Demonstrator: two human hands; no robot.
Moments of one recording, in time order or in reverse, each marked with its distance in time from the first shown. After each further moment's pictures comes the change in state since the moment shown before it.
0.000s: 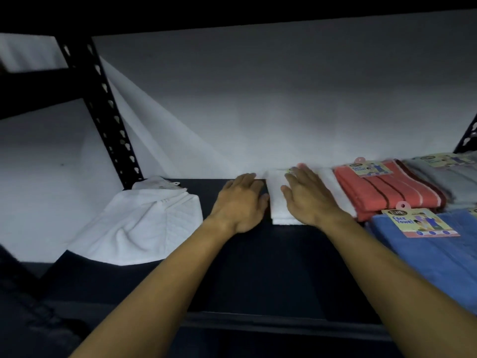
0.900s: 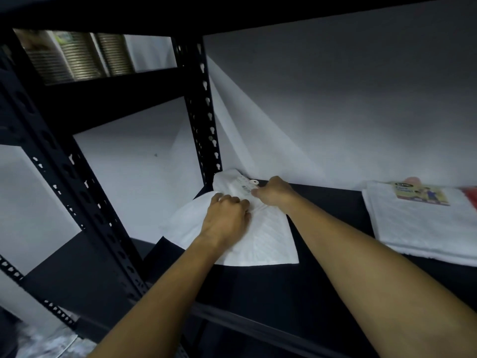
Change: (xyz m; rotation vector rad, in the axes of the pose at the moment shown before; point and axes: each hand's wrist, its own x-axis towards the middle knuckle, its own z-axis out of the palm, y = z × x) left_hand -0.086 -0.175 -0.008 0.312 0.106 -0.261; right_hand 0.120 -0.222 0.072 0.582 -0.313 0.161
